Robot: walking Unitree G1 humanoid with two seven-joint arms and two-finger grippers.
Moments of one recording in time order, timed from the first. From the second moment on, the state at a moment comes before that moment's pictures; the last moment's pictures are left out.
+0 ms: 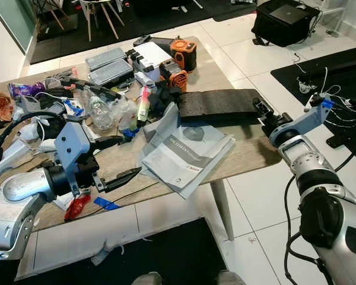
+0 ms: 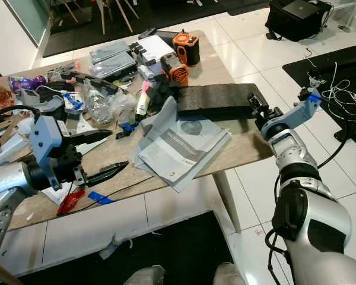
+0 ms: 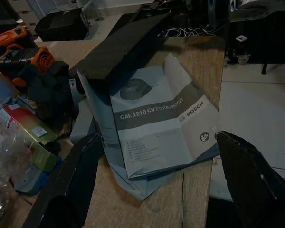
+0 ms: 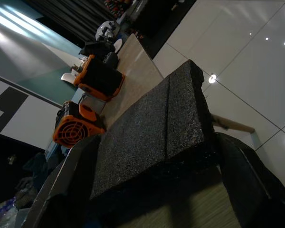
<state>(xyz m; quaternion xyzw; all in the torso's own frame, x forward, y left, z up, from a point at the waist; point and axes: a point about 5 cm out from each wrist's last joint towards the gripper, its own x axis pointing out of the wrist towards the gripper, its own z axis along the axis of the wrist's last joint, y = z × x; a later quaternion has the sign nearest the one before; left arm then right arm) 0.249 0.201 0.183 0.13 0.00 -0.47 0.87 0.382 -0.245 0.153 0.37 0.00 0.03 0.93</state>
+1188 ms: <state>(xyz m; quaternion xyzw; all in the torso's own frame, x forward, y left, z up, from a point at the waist) 0.249 0.201 0.185 0.10 -0.01 -0.48 0.87 0.387 -0.242 0.166 0.36 -0.02 0.06 0.93</state>
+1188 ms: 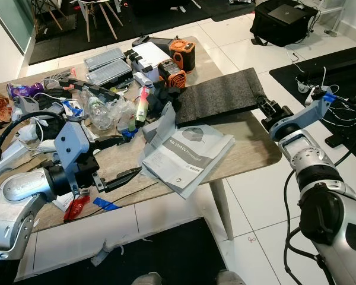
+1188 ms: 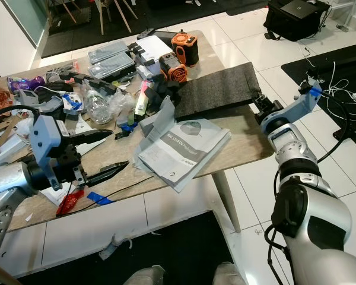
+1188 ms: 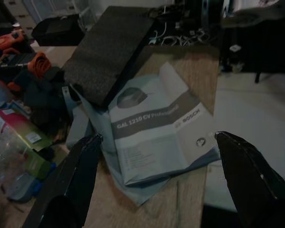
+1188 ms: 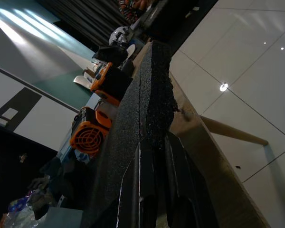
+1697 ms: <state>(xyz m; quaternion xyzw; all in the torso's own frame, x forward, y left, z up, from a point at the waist) 0.248 0.195 0.188 -0.01 -0.04 -0.49 0.87 0.399 -0.231 0.212 0.31 -0.08 0.13 0.94</state>
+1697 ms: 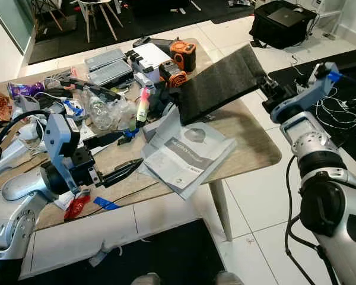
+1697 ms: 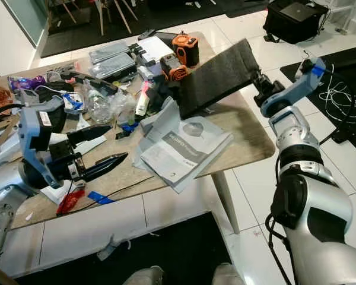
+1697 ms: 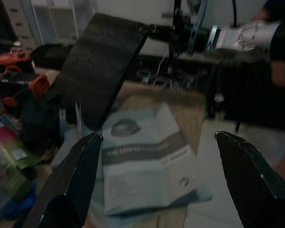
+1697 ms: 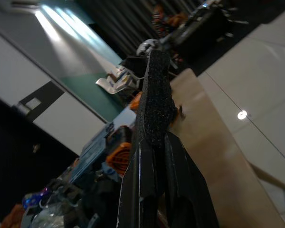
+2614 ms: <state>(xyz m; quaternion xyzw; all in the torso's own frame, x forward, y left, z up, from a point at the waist) 0.254 0.158 0.173 -0.17 -0.09 -0.41 0.89 0.368 -0.159 0.253 0.07 -0.15 0.28 0.95</state>
